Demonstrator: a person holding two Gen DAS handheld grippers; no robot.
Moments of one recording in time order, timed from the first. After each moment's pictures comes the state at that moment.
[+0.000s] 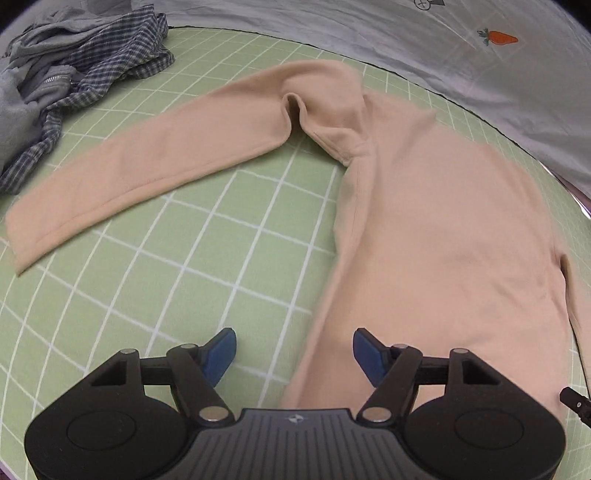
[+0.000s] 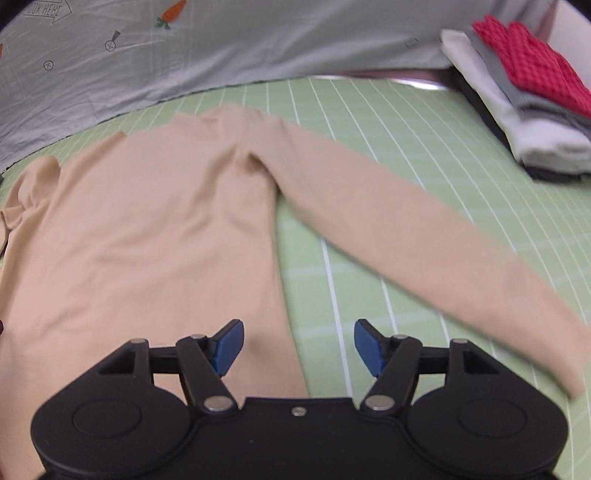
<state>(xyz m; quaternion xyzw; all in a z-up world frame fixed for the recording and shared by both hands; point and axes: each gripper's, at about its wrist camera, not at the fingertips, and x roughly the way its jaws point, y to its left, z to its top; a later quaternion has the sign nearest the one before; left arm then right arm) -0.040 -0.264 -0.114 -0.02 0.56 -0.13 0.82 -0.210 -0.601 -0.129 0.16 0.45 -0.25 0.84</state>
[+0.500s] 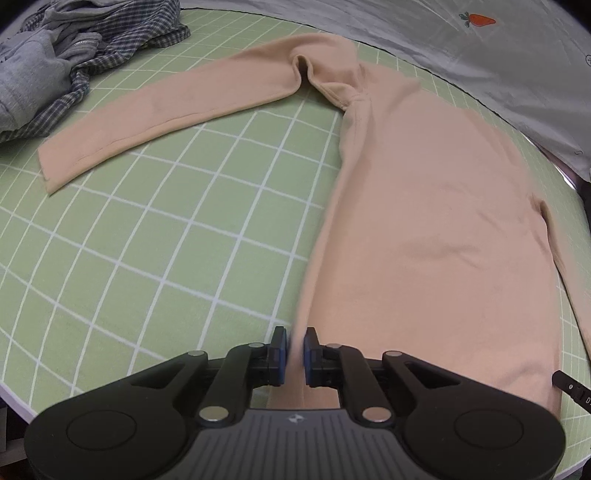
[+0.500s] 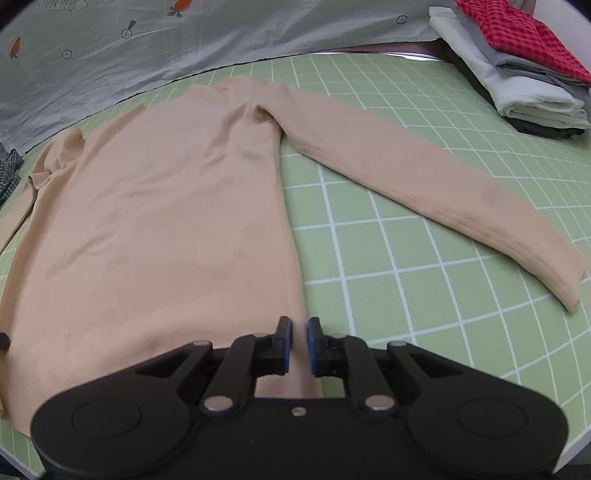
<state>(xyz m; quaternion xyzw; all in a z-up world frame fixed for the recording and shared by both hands) -0.107 -0.233 -0.111 -0.01 0.58 -0.14 0.81 -0.269 -0.571 -0.130 0.17 0.46 -0.24 0.84</state>
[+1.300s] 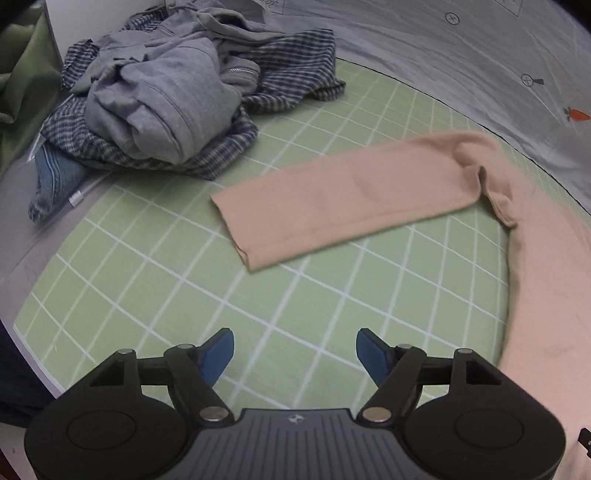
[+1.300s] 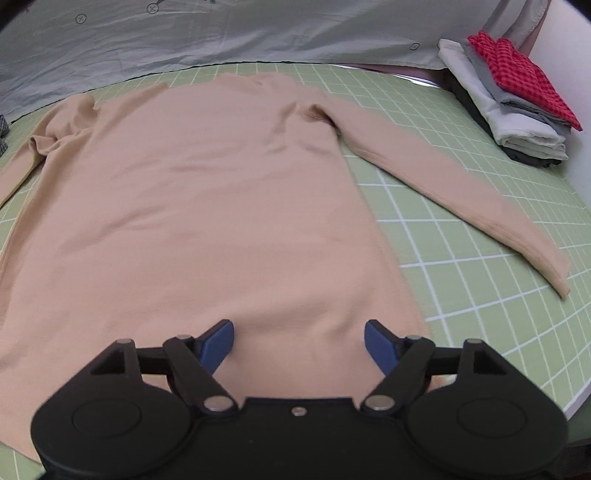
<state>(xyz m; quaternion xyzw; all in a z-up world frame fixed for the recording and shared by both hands) -0.021 -0.081 -0.093 -0.03 0.53 -0.04 0.85 -0.217 -0.468 -0.132 0.10 0.46 -0.30 0.83</state>
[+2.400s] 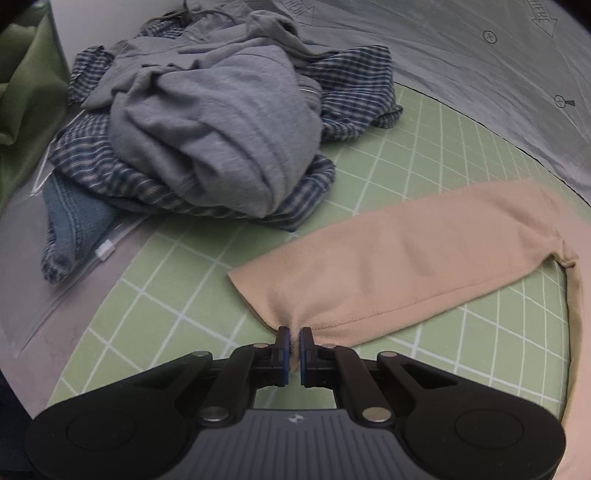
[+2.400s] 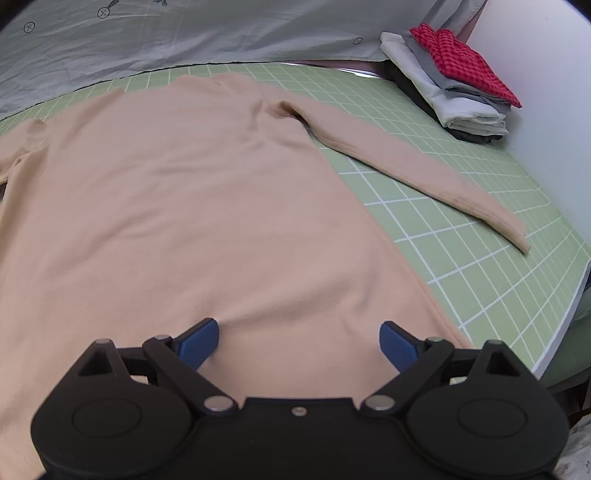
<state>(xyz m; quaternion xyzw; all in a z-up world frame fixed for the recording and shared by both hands) 0.019 -0.010 -0.111 -0.02 0.51 -0.03 0.86 -0.200 -0.435 -0.138 0.11 0.45 -0.42 0.78</state>
